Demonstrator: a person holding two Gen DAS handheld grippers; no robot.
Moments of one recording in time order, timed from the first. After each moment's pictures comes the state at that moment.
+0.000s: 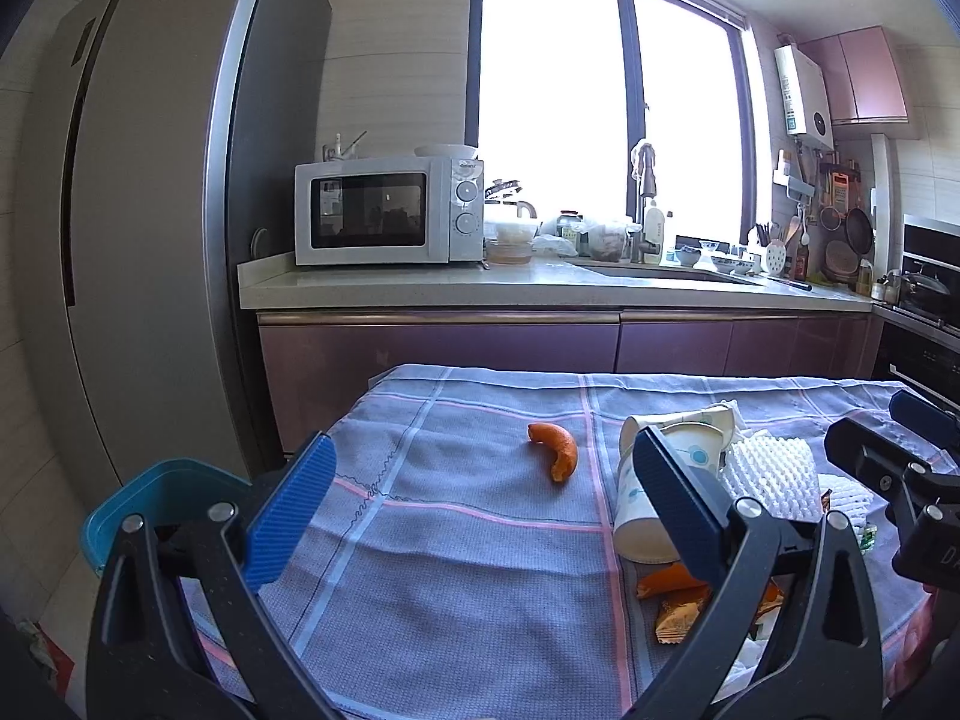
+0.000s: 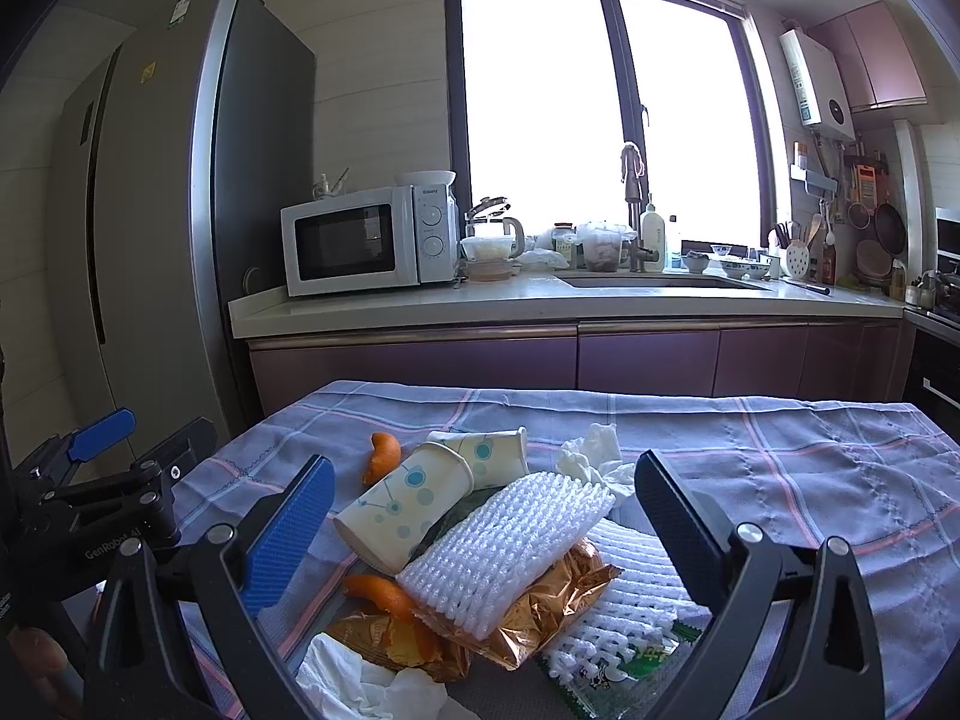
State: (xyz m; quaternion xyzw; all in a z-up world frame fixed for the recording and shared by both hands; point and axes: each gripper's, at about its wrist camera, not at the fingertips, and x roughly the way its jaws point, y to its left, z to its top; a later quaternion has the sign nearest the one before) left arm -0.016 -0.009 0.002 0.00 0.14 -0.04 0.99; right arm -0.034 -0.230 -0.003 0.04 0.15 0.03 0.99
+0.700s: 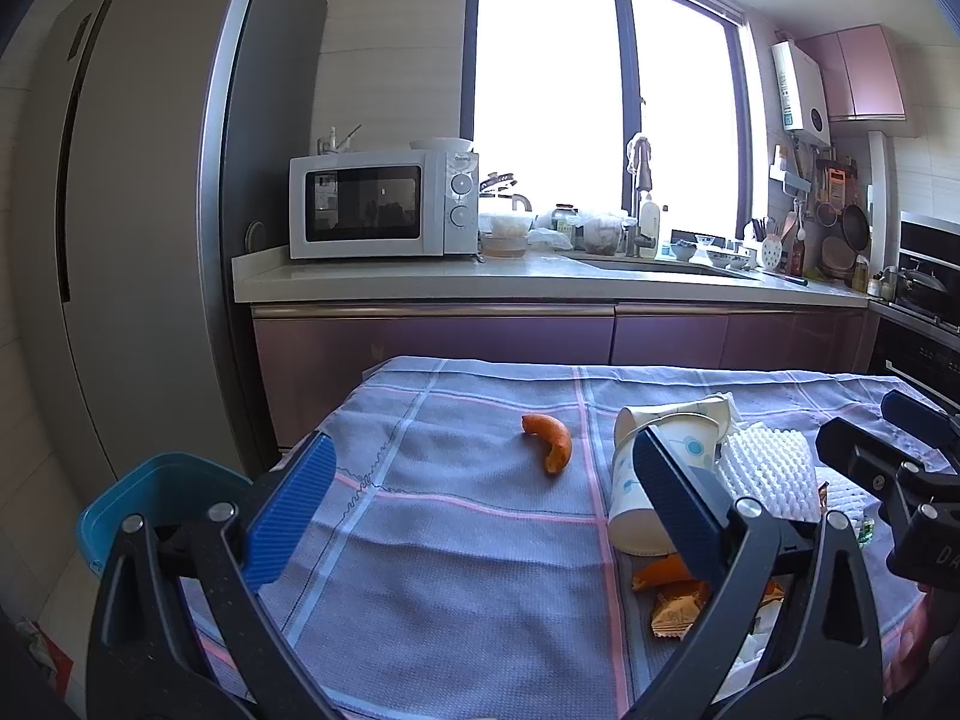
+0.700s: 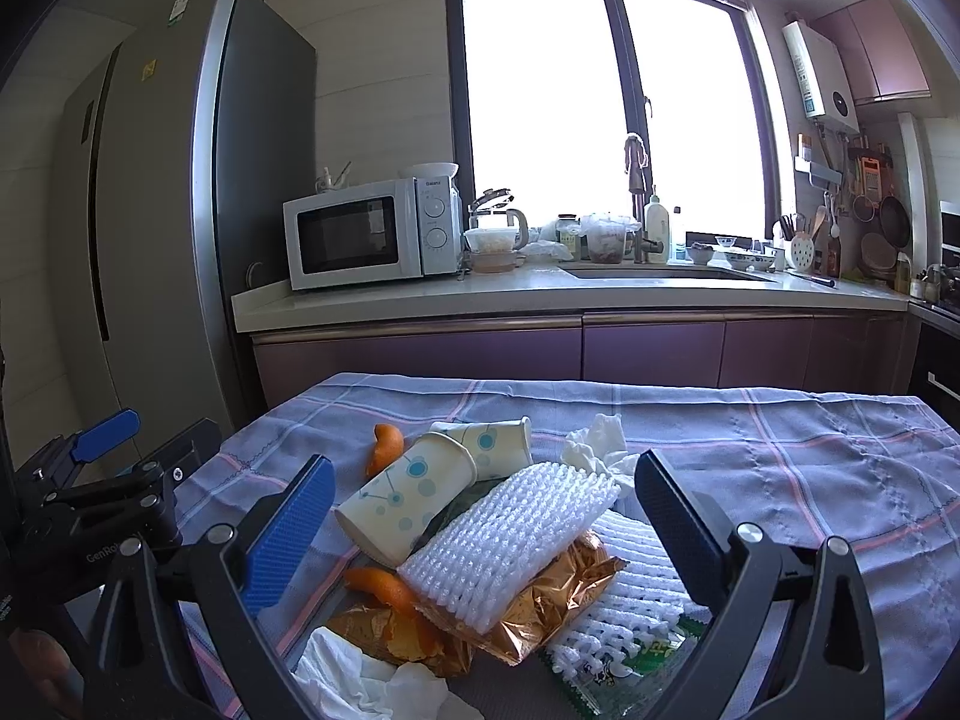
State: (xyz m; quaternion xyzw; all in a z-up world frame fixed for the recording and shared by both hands) left arm -0.019 -0.013 -0.003 0.00 0.14 -0.04 0.99; right arm -0.032 -0.232 -0.006 0.04 0.16 0.04 0.99
